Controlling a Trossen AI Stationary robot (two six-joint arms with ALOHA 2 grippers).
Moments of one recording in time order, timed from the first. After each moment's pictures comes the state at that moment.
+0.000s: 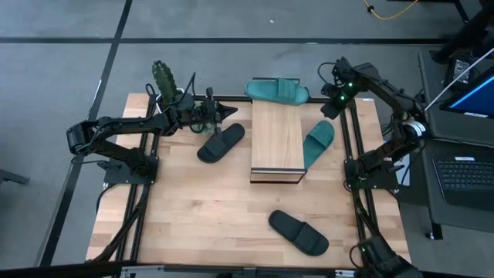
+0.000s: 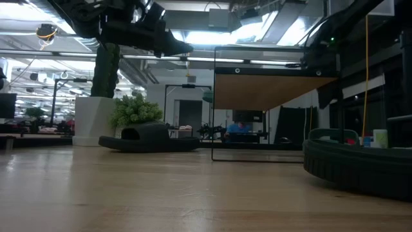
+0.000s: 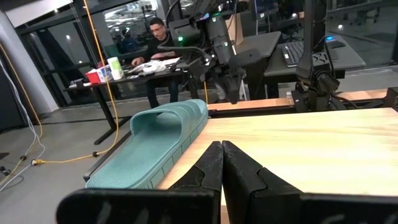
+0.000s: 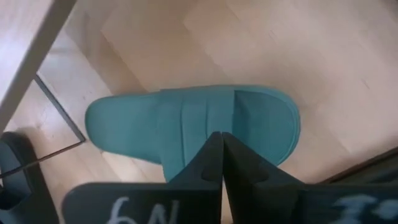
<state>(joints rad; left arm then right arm) 0.49 1.28 0.67 0.55 0.18 0.22 -1.19 1.54 1.21 -1.24 -0.37 -0.45</state>
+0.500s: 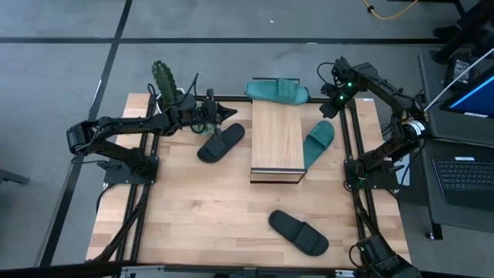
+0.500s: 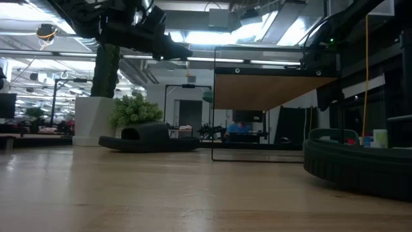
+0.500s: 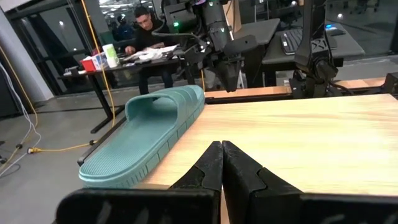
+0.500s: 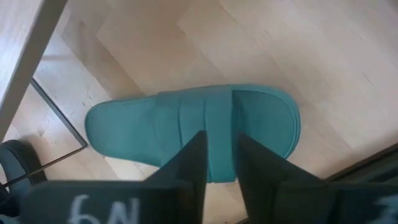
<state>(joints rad) 0.49 1.28 0.67 0.50 0.18 0.22 -1.19 1.54 1.21 -1.24 -0.37 -0.40</state>
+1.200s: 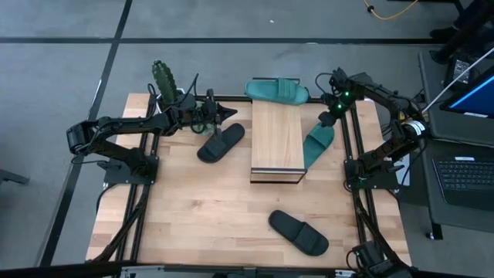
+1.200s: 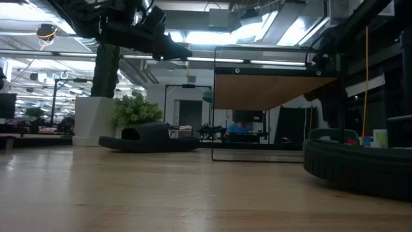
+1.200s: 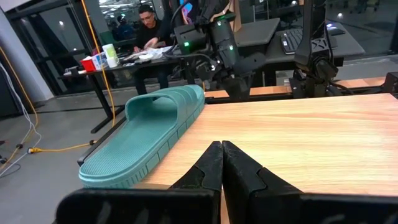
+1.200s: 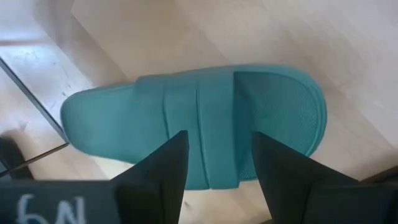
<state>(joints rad) 0.49 1.28 0.67 0.50 0.18 0.22 -1.19 1.54 1.03 -1.11 -0.37 -0.39</state>
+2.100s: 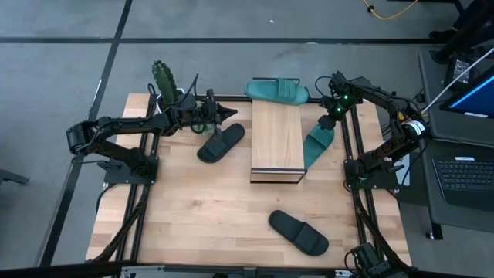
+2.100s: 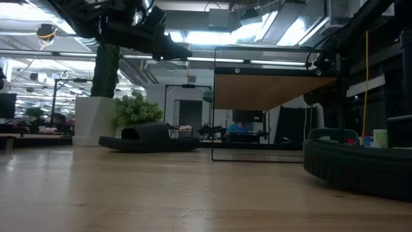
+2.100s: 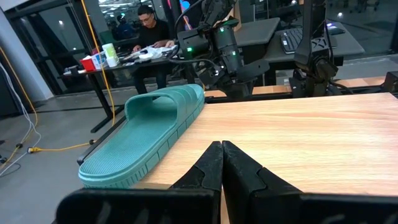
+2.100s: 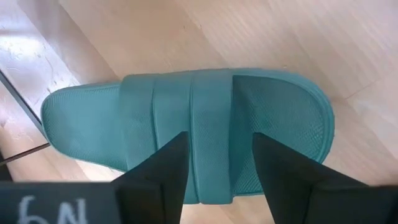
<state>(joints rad) 0.49 1.28 0.67 0.49 0.18 0.22 -1.19 1.54 0.97 -1.03 -0.37 -0.45</state>
